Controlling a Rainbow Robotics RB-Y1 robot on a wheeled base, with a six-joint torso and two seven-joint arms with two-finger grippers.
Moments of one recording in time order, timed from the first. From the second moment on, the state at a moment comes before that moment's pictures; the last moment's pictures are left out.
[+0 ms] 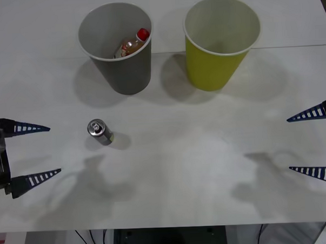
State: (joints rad) right arm 0.26 -1.13 -0.26 -2.01 1.31 -1.13 -0.09; left arm 0.23 1.04 0.15 -1.79 -1.13 -1.02 -0.03
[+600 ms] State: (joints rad) right arm 0.26 -1.13 -0.26 -2.01 1.31 -1.13 -0.09; left arm 0.12 1.04 -0.11 -1.51 -0.77 -0.93 -0.37
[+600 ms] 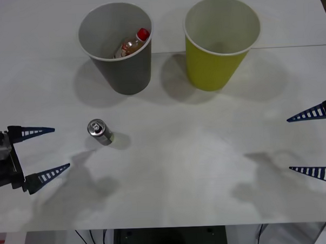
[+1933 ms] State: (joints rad) right arm 0.26 -1.13 -0.26 -2.01 1.31 -1.13 -0.09; left arm -0.16 0.70 -0.23 -1.03 -0.66 -1.01 -0.69
